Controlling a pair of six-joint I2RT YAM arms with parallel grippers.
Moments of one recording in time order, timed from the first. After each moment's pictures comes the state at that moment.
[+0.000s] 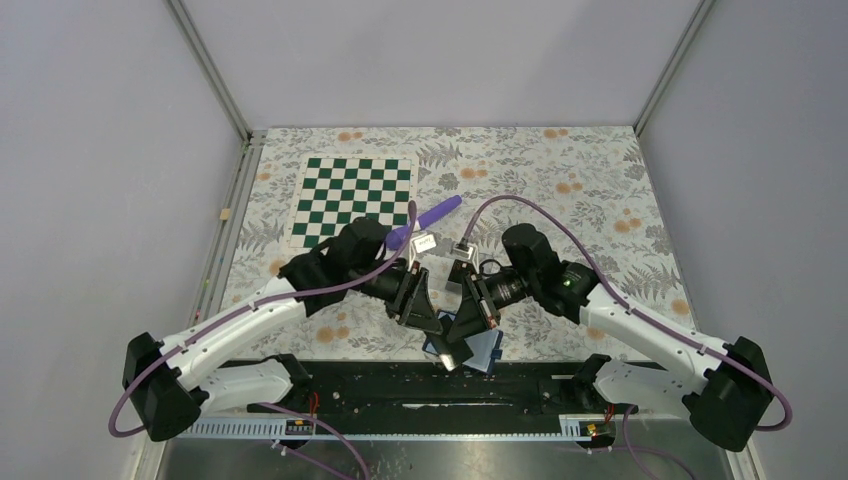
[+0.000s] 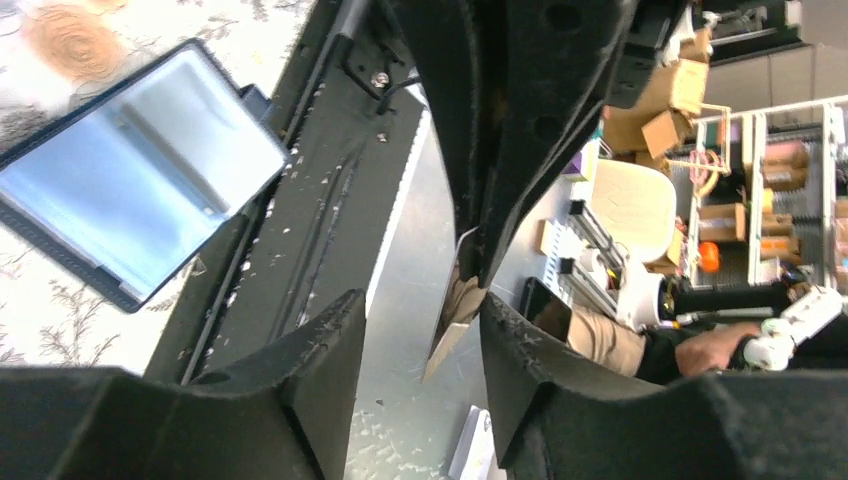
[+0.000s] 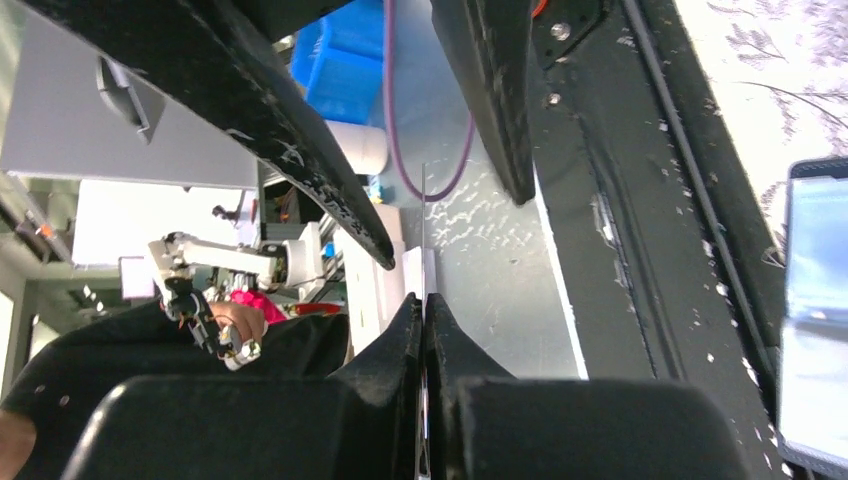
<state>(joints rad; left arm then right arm) -0.84 1.09 0.92 -0.46 0.84 -0.50 0.79 1.07 0.76 -0.26 -1.04 0.64</state>
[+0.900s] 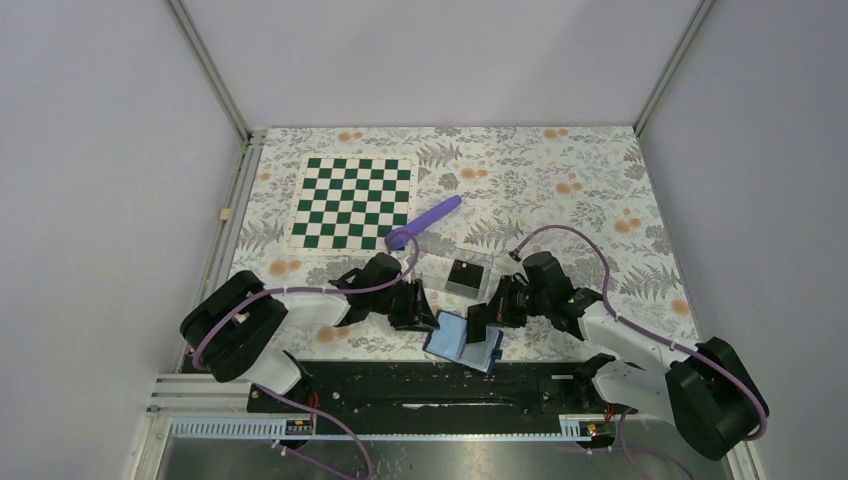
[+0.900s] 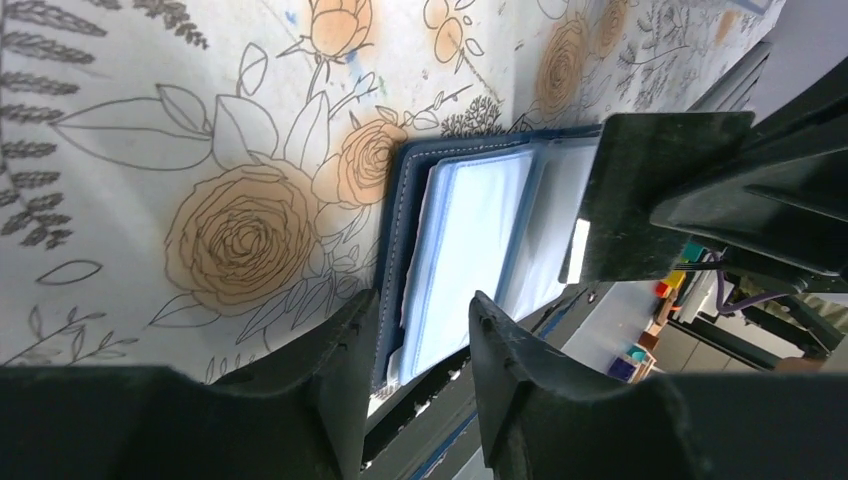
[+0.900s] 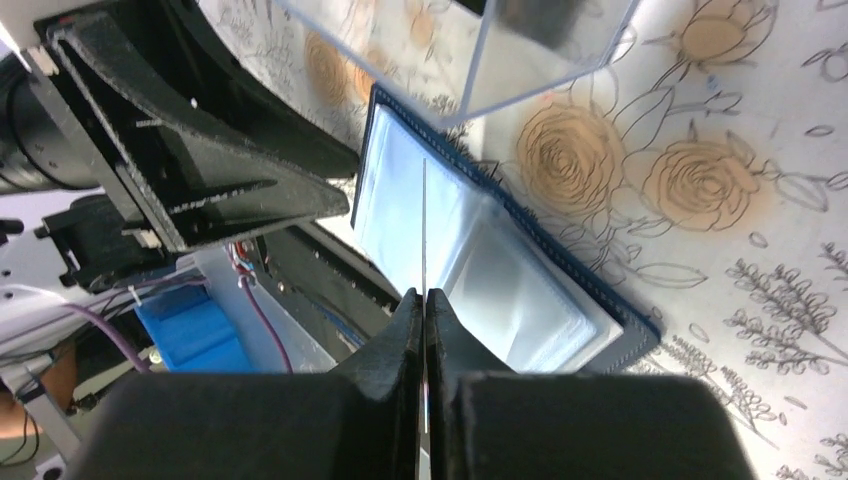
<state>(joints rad) -0.77 1.47 0.49 0.14 0.46 -0.90 0.57 1.06 0.38 -0.16 -0.48 0.85</state>
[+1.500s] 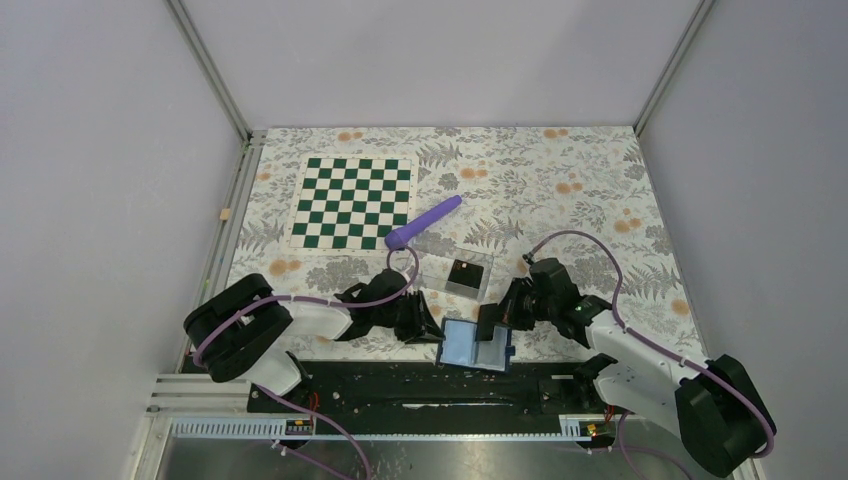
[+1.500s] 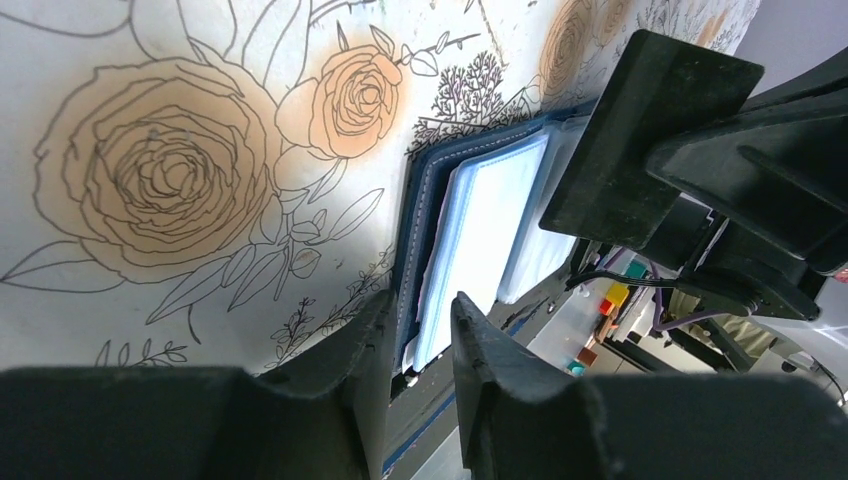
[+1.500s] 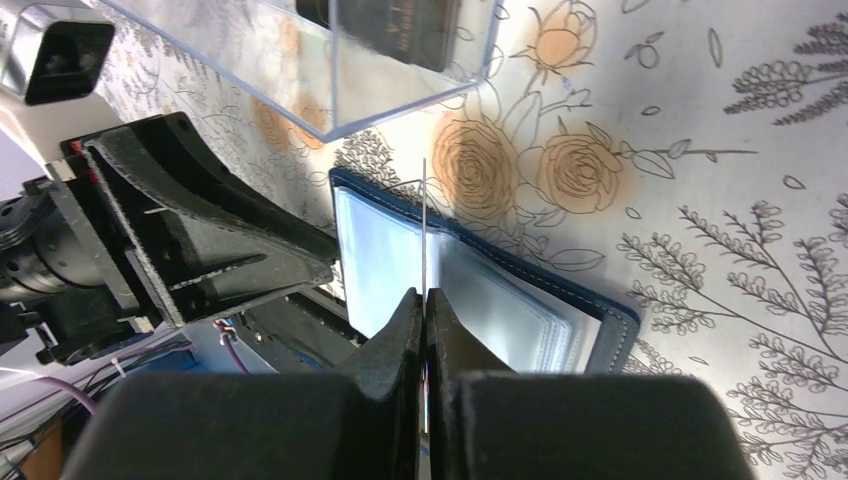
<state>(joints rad) -0.88 1.49 0.41 0.30 0.38 -1.16 0.55 0.99 0.34 -0.19 -0.35 0.90</state>
